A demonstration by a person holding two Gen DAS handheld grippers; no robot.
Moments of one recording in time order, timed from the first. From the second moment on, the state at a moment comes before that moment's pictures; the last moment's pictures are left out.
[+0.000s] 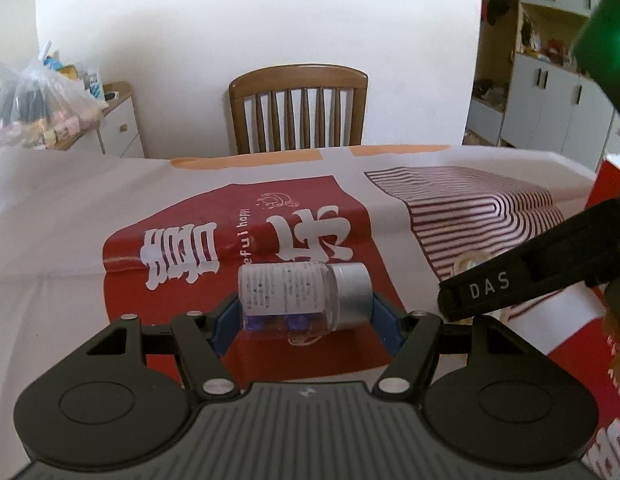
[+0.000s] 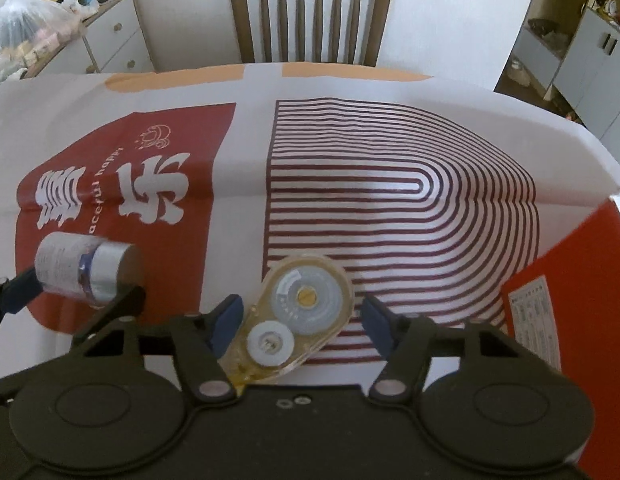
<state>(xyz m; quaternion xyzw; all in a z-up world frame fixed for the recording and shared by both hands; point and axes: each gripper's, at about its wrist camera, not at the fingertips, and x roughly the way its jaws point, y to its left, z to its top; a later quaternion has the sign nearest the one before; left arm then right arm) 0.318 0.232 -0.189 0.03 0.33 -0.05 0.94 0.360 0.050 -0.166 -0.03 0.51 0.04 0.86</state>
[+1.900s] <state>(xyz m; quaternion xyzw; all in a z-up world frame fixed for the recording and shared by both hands) 0.203 0.020 -0.042 0.00 0.32 -0.15 0.94 0.211 -0.204 -0.019 0.03 0.40 0.12 0.91</state>
